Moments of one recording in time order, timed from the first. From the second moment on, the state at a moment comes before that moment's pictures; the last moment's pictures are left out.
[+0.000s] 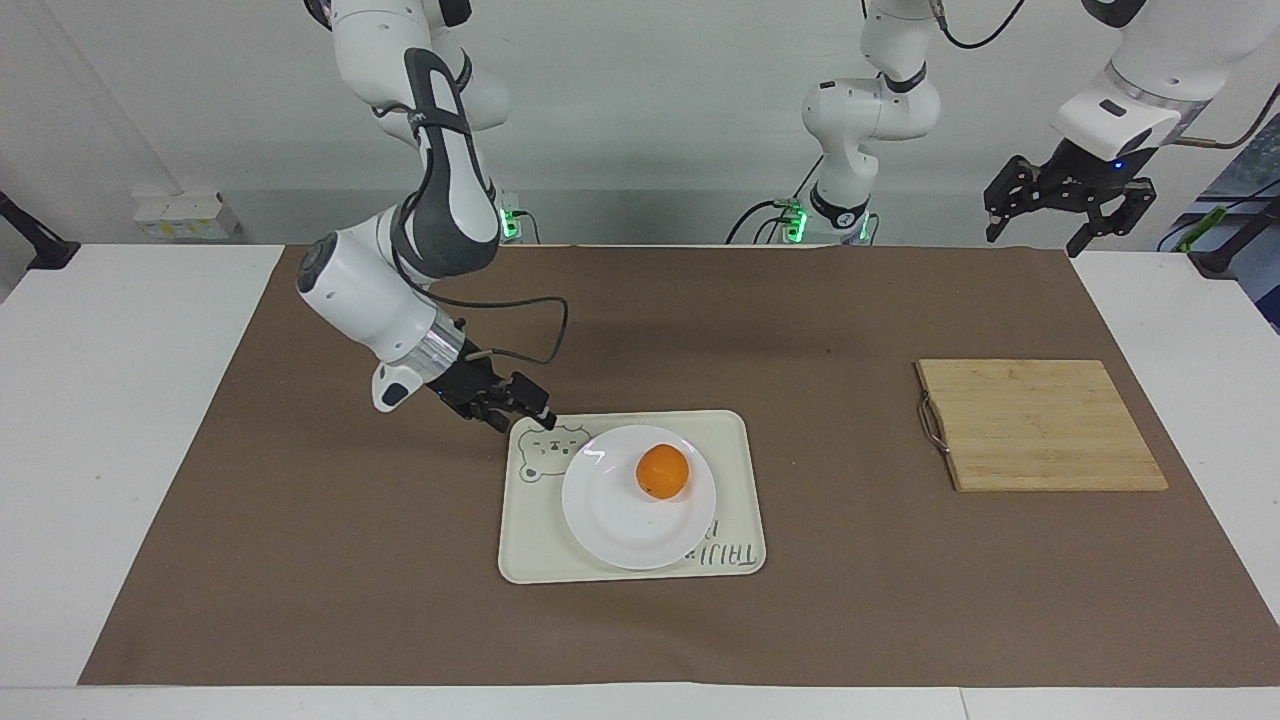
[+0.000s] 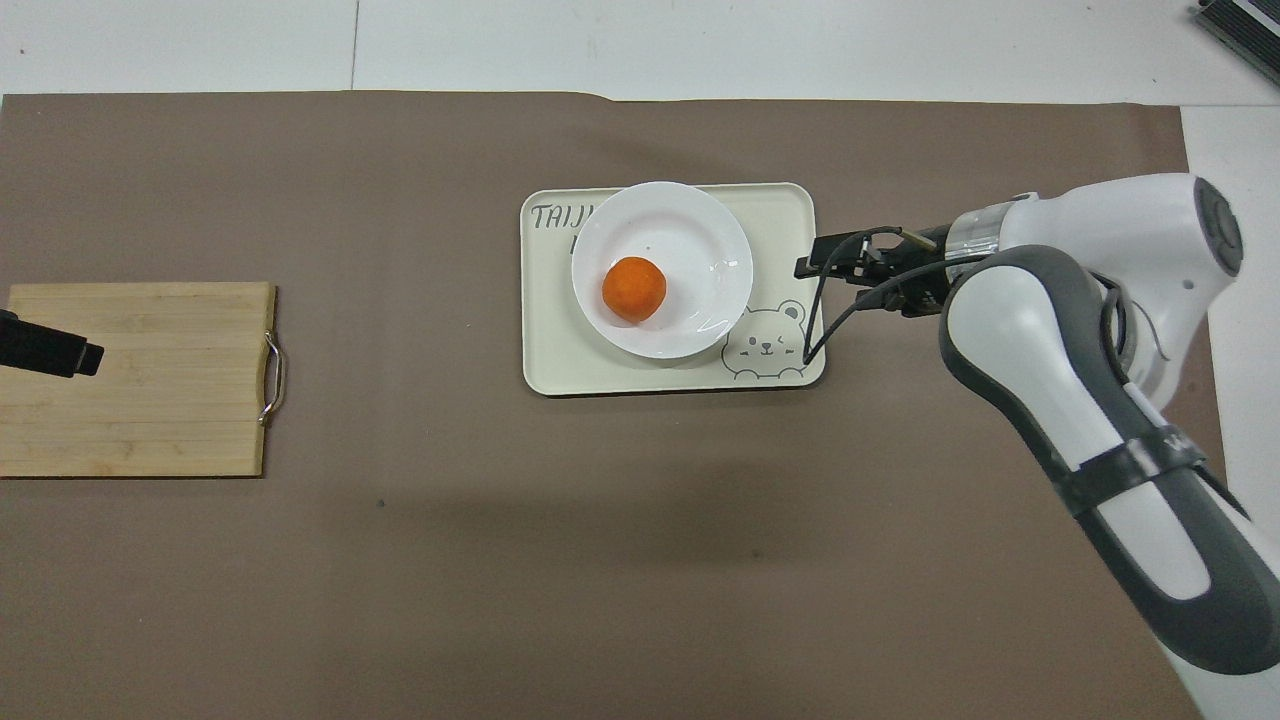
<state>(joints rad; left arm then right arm) -0.09 -0.02 0.06 -1.48 -0.02 1.44 0.27 0.14 0.24 -0.02 -1.83 0.61 2.18 0.07</state>
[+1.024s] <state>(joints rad) -0.09 -0.02 0.06 -1.48 -0.02 1.44 0.27 -0.01 -0.02 -0.03 -1.70 -0.04 1.77 -0.15</state>
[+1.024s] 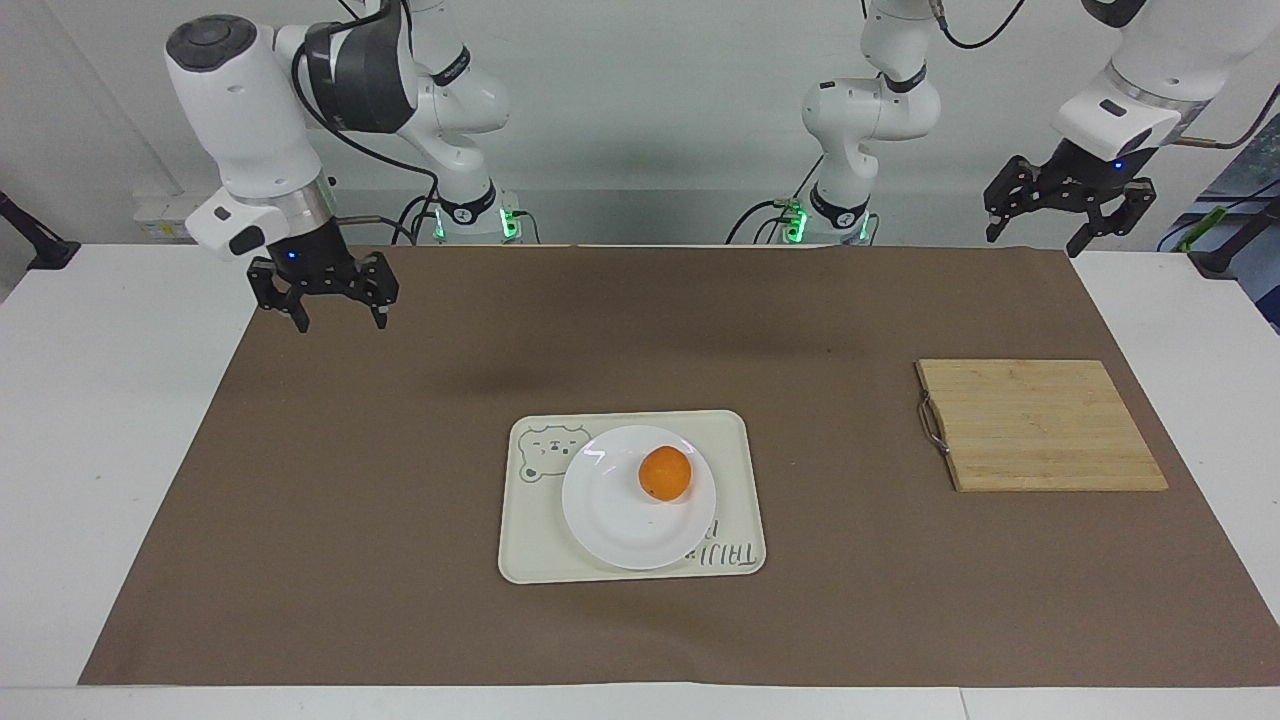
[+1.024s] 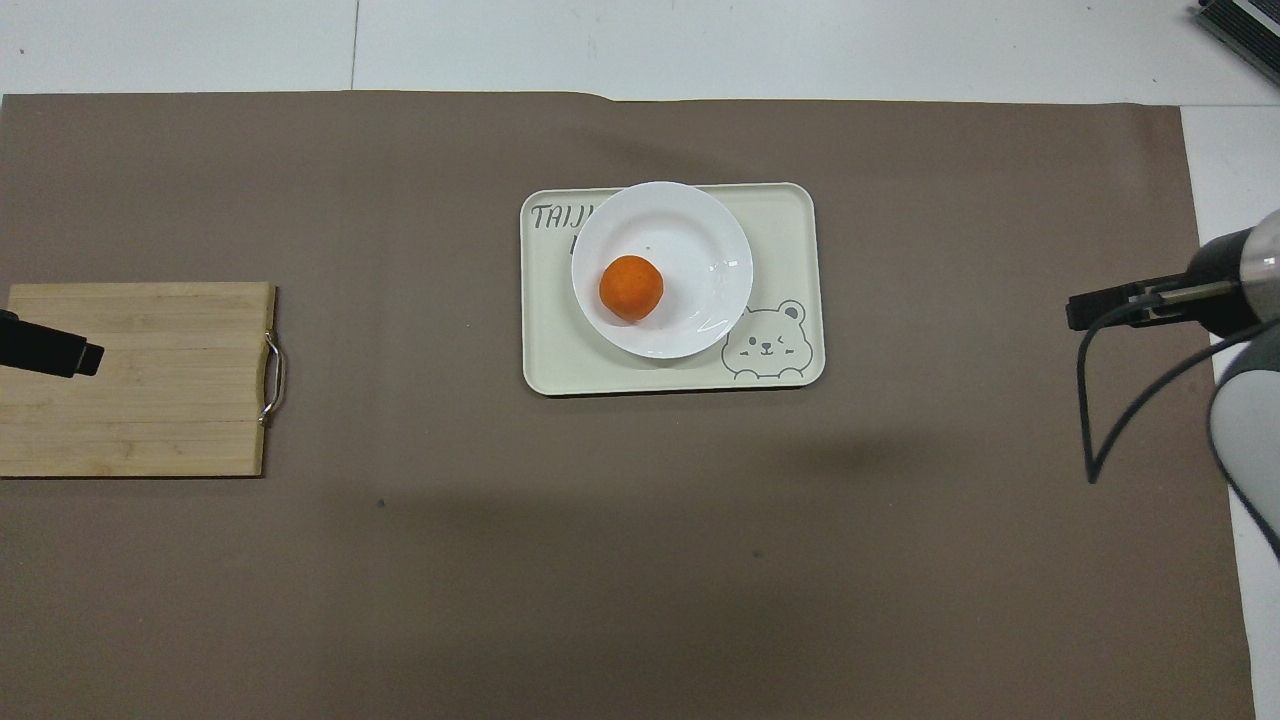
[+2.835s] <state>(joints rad) -0.09 -0.02 0.06 -1.48 -0.02 1.44 0.27 -0.01 -0.06 -0.02 -1.57 -0.01 1.54 -0.06</state>
